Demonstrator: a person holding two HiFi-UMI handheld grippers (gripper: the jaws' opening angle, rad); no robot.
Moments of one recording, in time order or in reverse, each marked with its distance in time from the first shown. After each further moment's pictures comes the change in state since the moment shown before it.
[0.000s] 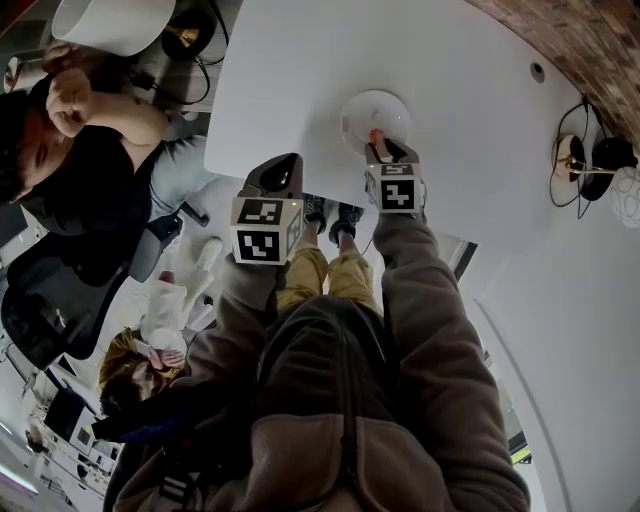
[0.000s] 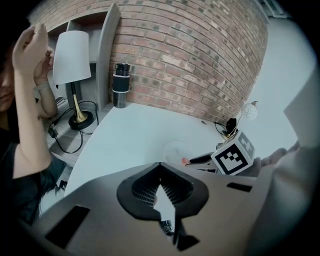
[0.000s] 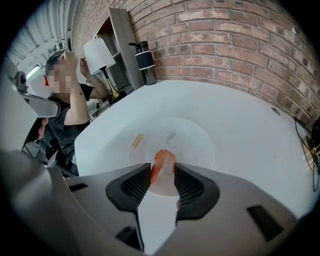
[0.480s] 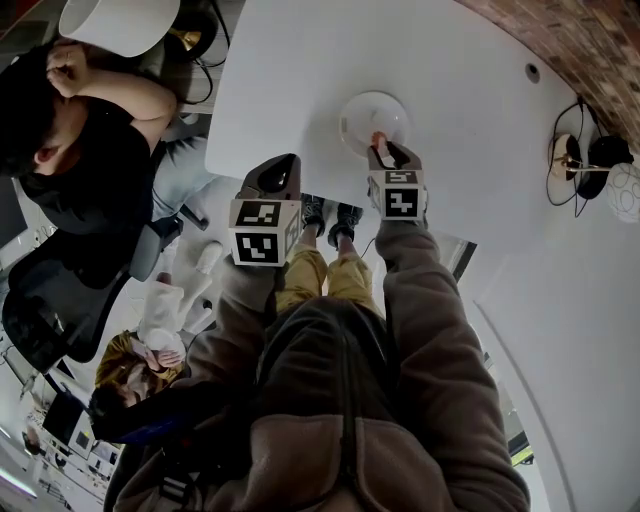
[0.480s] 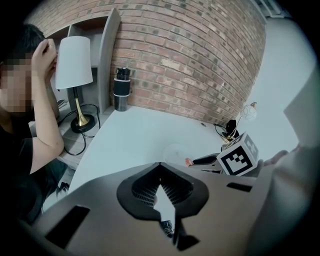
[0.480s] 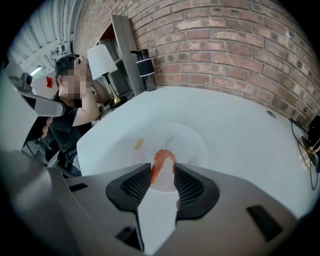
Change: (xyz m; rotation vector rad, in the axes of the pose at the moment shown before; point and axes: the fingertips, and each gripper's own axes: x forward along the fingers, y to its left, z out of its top) left arm -0.010 0.001 0.003 0.002 -0.027 0.005; right arm -0.016 -0.002 0.001 -0.004 -0.057 -0.015
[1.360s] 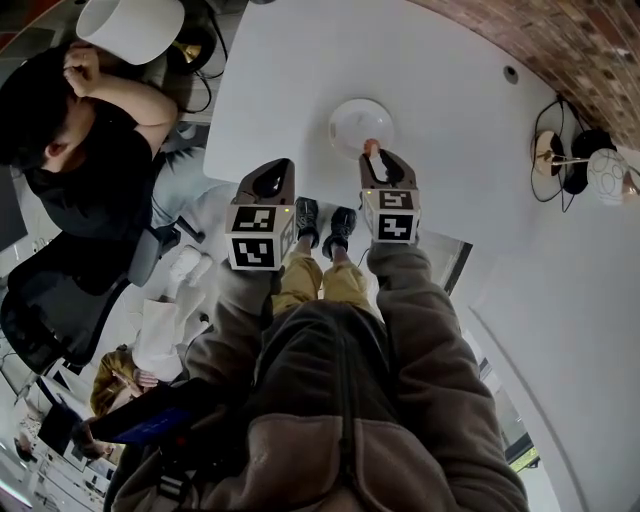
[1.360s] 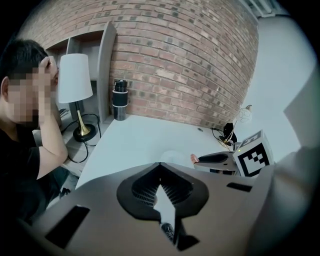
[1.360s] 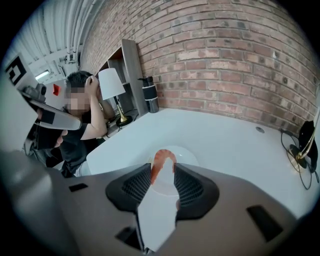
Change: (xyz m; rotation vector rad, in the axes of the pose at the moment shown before) left arm -0.027 -0.017 0.017 0.034 -0.063 0.009; right arm -0.067 0.016 0.032 -0.002 -0.190 -0.013
